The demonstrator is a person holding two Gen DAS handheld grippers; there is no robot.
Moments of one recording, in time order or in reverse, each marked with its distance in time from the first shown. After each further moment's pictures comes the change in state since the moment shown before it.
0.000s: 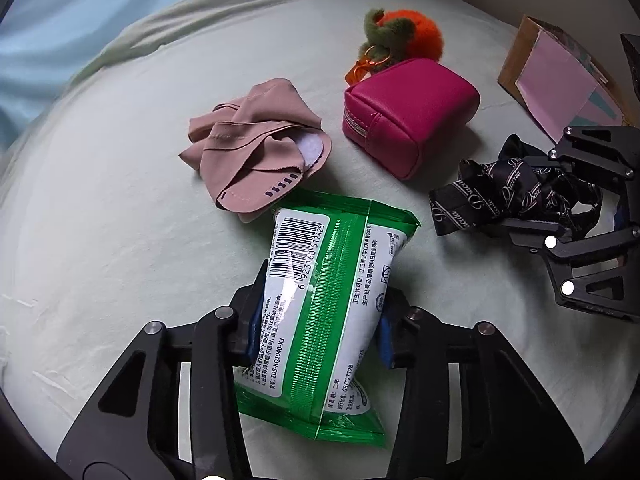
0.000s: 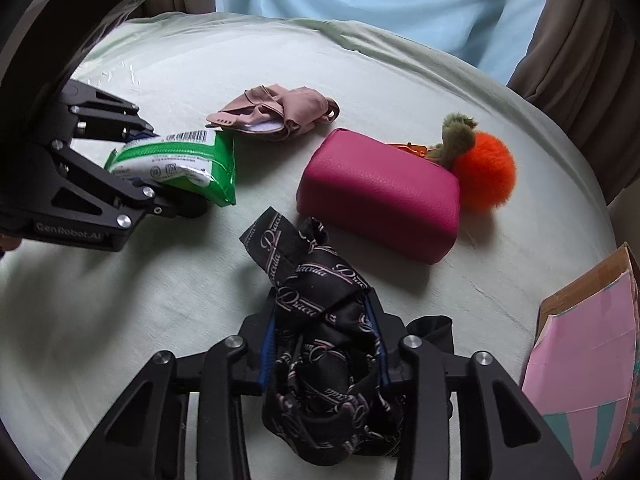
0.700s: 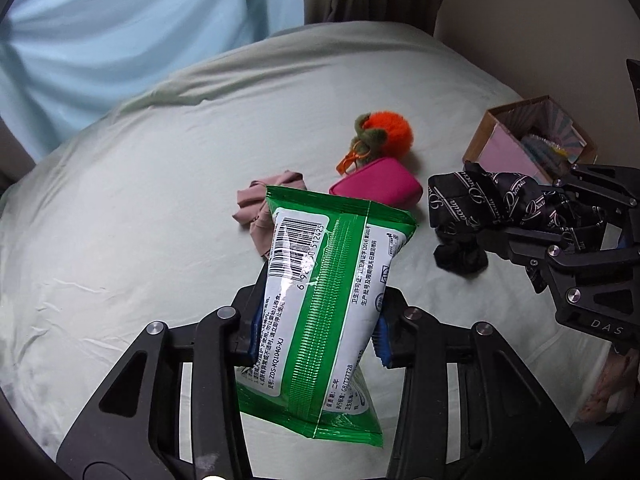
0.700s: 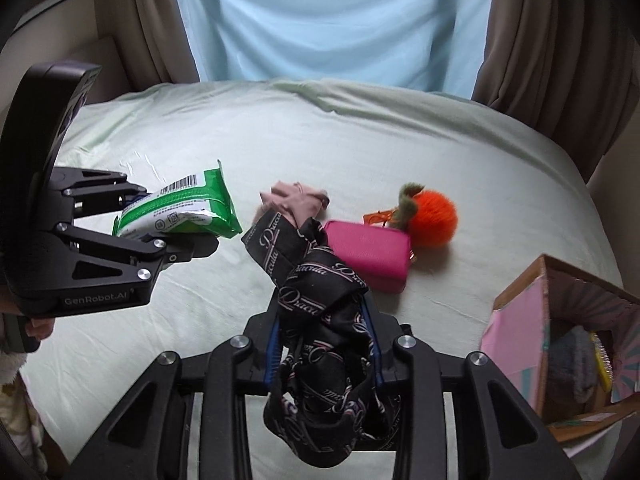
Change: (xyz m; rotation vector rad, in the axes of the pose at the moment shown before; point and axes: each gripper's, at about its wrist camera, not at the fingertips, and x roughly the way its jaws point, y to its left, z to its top) left arm -0.138 -0.024 0.033 -0.102 -0.100 0.057; right arm -0.128 -0.017 0.042 0.188 -0.091 0.061
